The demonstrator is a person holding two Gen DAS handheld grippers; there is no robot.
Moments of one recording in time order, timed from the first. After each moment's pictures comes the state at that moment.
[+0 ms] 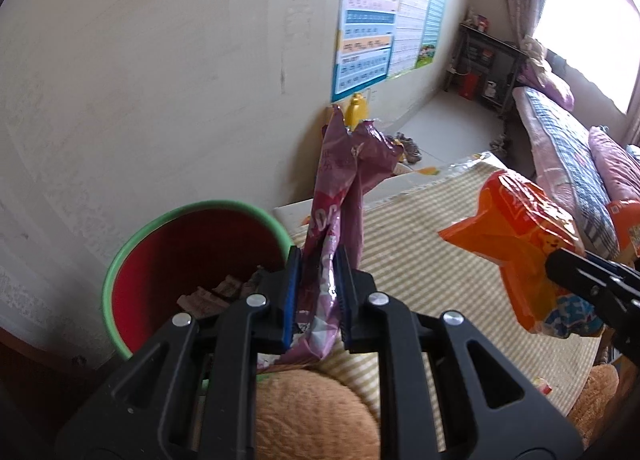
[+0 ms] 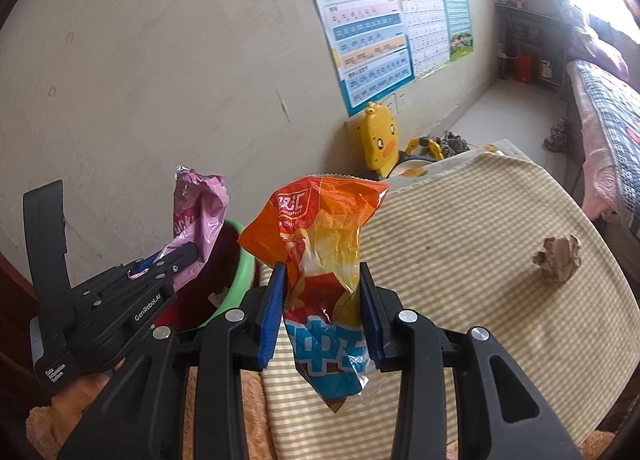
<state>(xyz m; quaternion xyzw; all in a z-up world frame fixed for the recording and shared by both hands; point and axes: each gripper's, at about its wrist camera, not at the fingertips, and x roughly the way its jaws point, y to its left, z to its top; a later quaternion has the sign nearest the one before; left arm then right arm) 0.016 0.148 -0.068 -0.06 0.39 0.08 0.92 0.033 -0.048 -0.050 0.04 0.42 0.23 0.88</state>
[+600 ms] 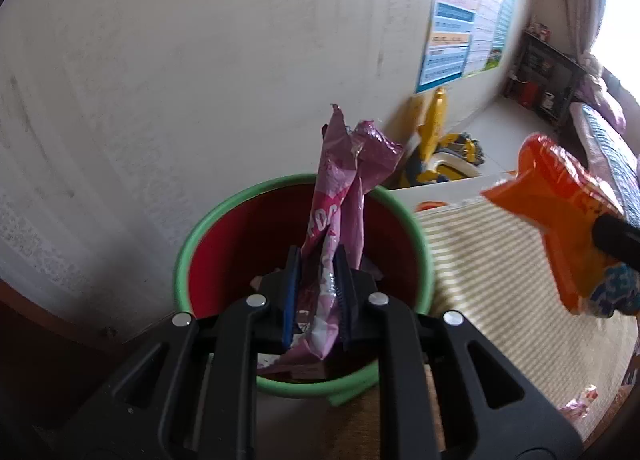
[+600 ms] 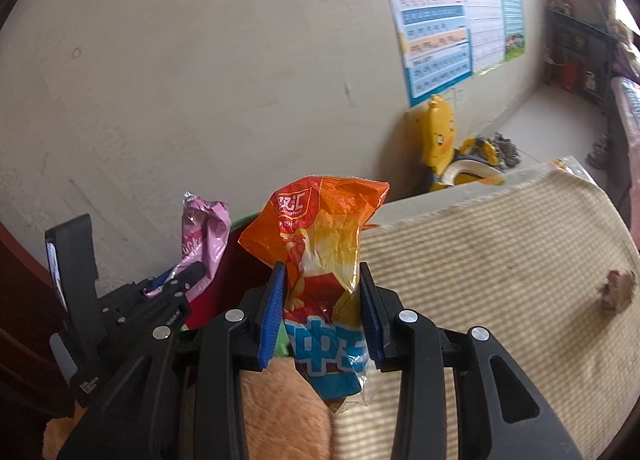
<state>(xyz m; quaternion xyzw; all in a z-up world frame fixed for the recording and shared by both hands) -0.003 0.234 -0.098 -0.08 0.41 0.18 0.89 0.053 0.047 -0.056 0.02 0.43 0.31 0.85</state>
